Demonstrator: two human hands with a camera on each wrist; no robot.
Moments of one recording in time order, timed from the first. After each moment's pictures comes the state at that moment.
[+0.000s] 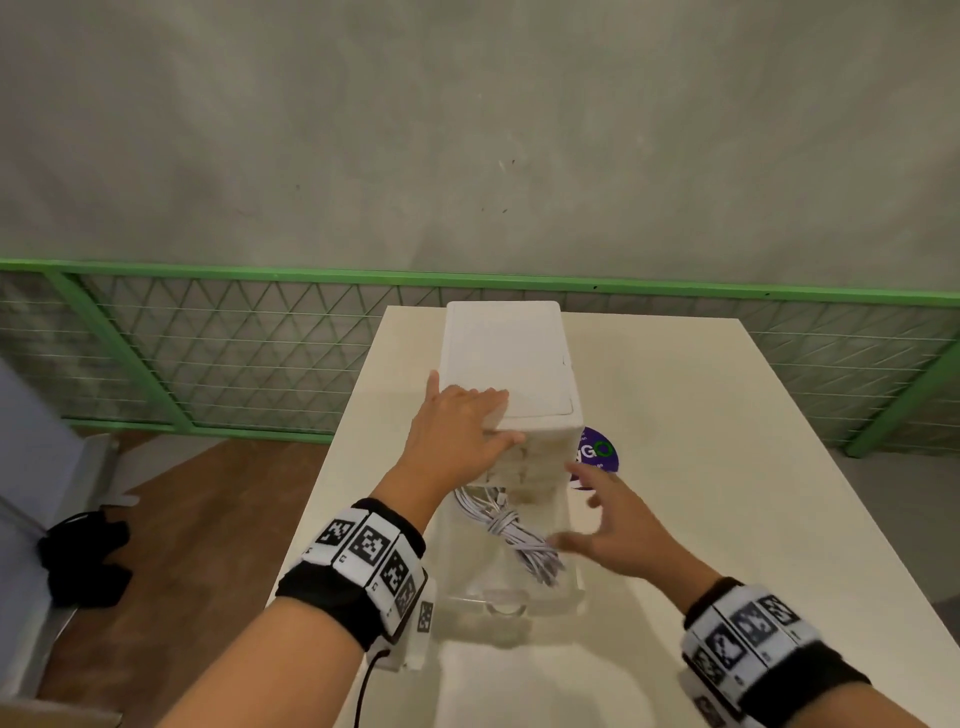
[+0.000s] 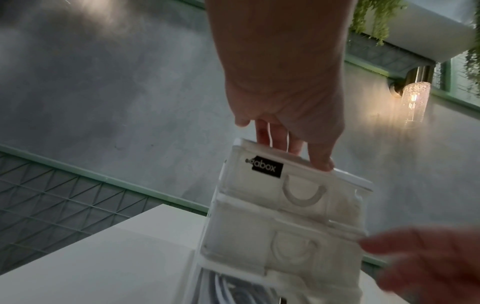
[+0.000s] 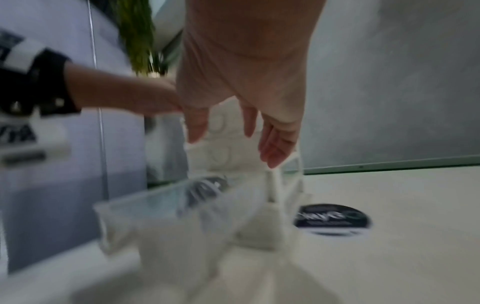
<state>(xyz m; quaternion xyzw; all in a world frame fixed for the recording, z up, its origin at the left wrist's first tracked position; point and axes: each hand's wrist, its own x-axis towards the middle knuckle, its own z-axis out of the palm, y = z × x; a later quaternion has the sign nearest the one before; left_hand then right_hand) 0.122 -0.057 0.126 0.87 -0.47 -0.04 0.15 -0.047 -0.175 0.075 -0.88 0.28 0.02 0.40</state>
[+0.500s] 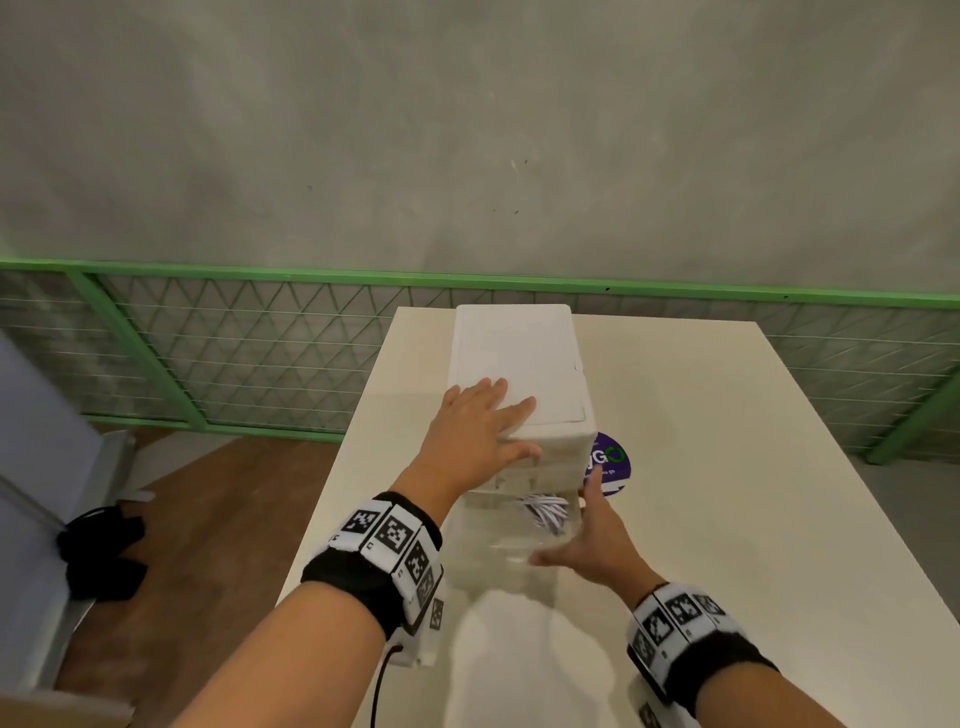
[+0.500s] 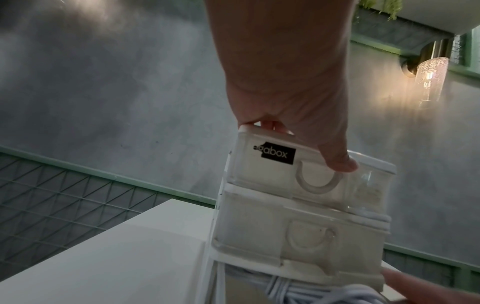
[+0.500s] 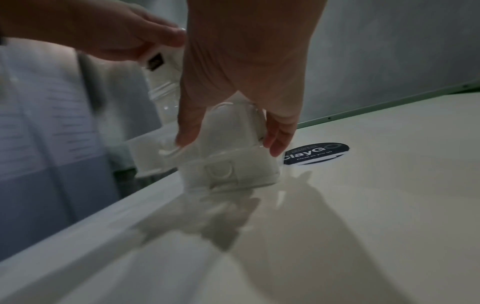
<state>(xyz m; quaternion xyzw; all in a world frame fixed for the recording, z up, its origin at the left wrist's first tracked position) 0.129 -0.067 0.119 0.86 -0.50 -0.08 0.09 -0.018 -0.173 0.012 -0.81 0.33 -0.04 0.48</state>
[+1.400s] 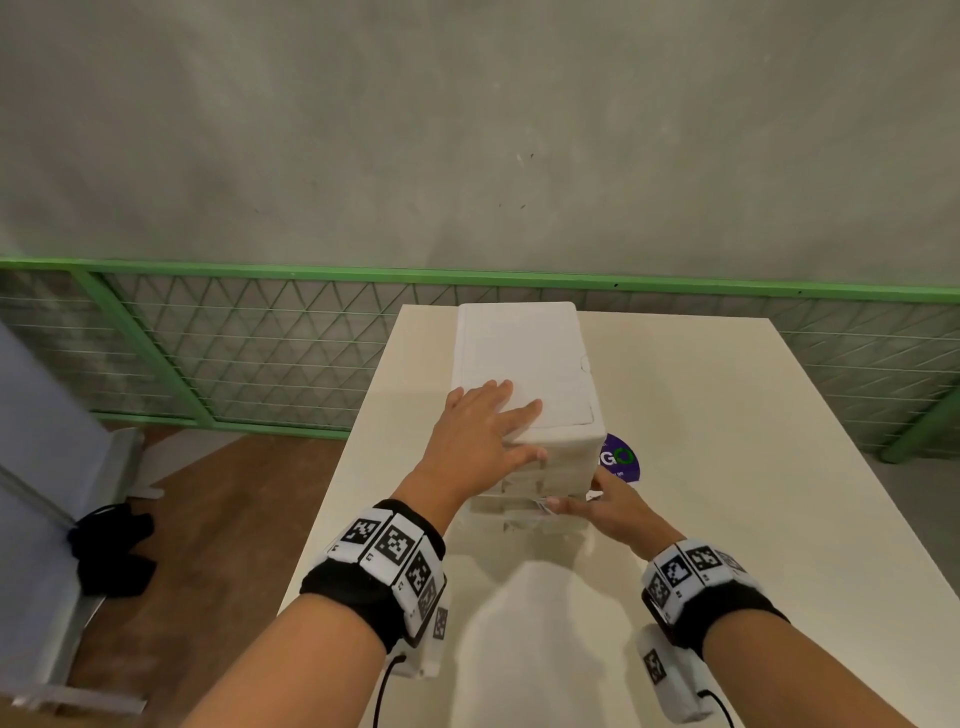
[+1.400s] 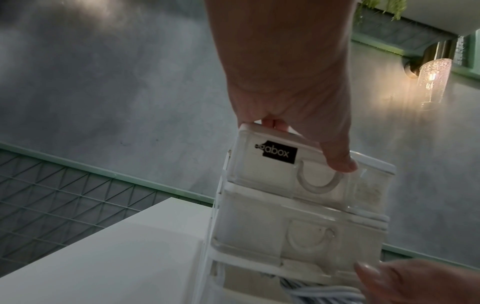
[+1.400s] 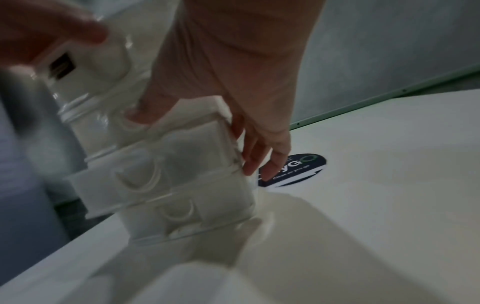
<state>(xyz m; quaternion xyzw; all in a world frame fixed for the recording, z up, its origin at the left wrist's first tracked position) 0.133 -0.070 0.113 0.86 -0.50 -0.06 0.11 0.003 -0.213 0.018 -0.77 0.33 0.01 0.55</state>
